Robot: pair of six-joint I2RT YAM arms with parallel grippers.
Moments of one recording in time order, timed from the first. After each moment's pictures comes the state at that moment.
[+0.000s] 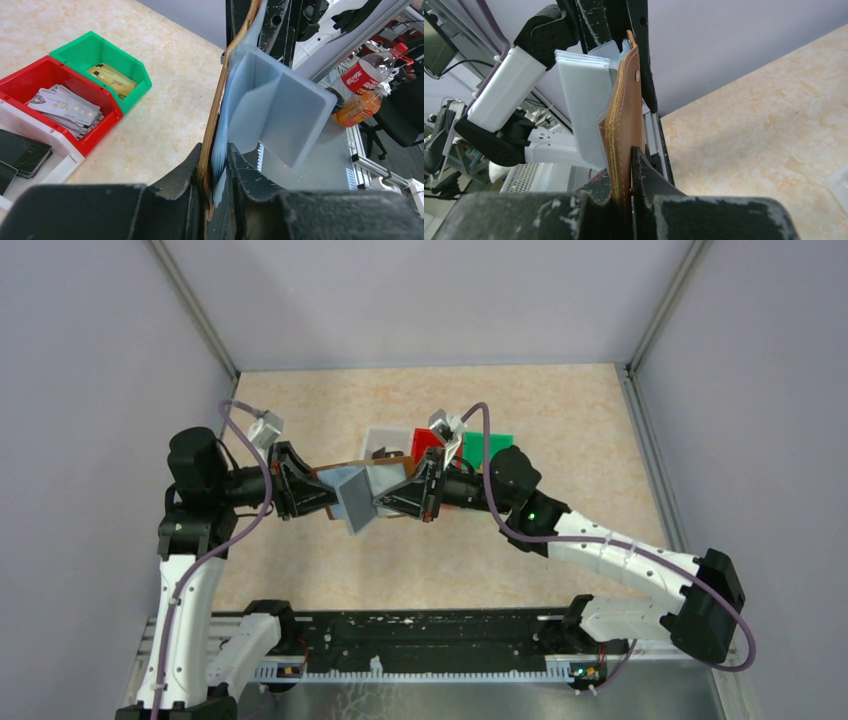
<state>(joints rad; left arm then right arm) -0.04 0.81 1.05 -0.48 1.29 -0.17 0.96 1.16 0.92 0.42 -0.48 0.61</state>
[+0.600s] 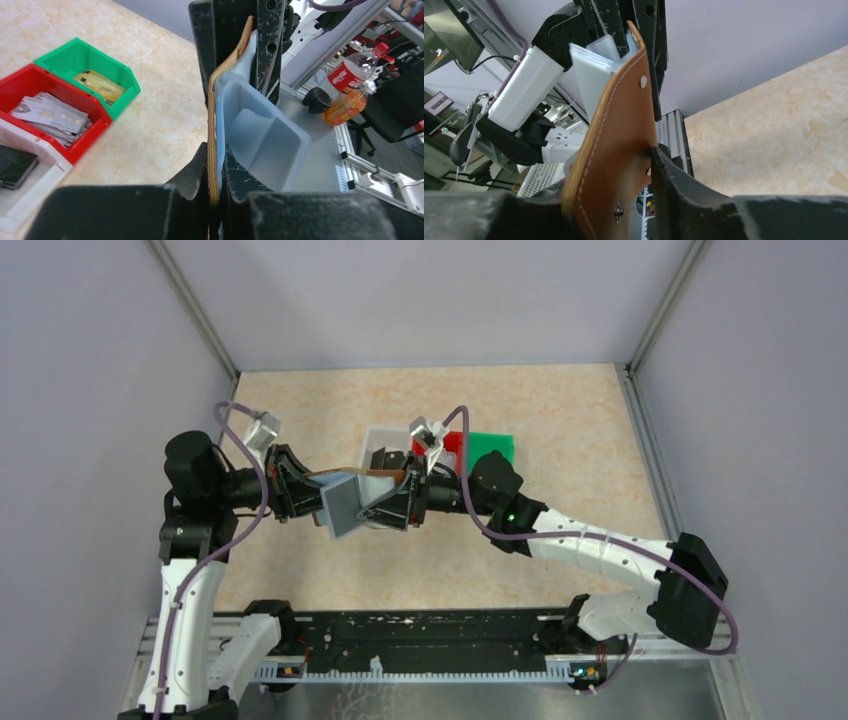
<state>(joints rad) -0.04 0.79 1.02 -0.39 1.35 -0.27 1.01 1.25 0.92 0.57 -0.52 0.68</state>
